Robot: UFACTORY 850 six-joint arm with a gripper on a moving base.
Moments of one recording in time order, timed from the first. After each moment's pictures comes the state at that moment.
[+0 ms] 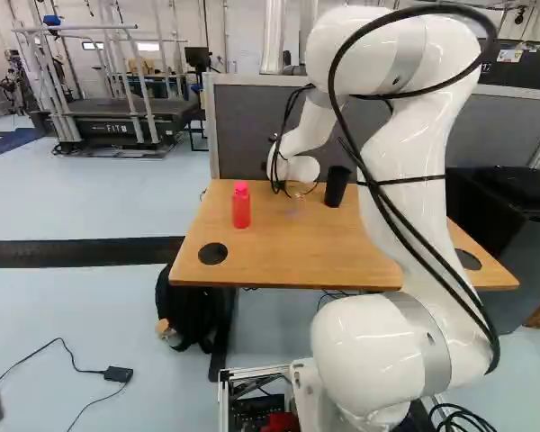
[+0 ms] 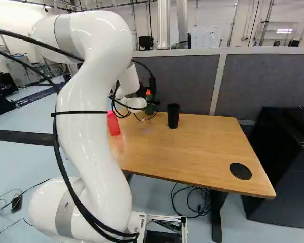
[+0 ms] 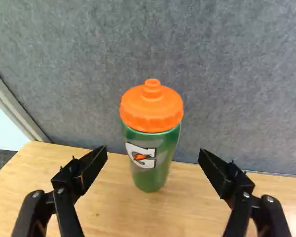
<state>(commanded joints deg) 0.1 -31.0 -56.6 0.0 42.9 0.0</state>
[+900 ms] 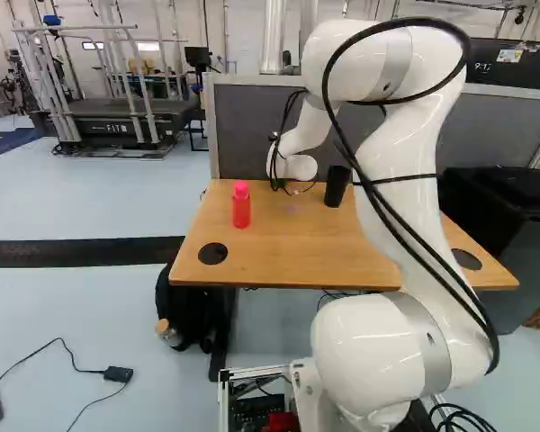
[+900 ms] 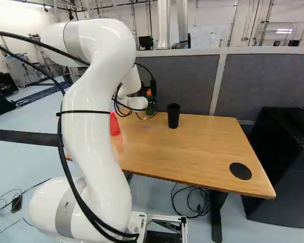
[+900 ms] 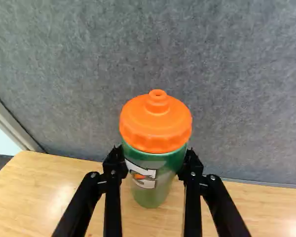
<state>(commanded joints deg) -0.1 -32.8 -59.2 0.0 42.9 0.0</state>
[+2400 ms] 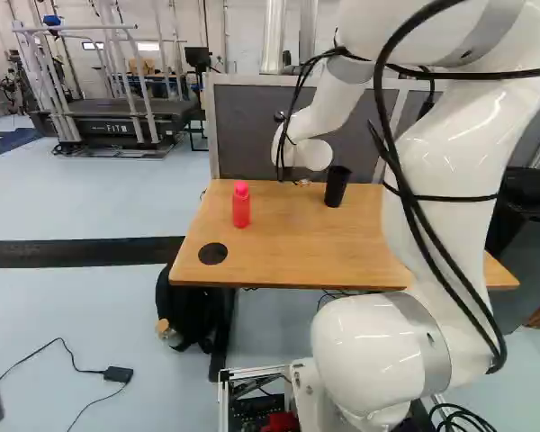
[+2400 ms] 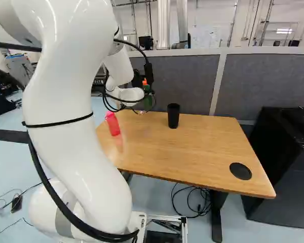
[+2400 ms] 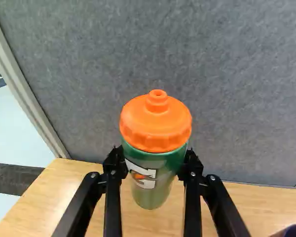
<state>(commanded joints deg) -0.1 -13.5 -45.4 0.0 42.9 0.0</state>
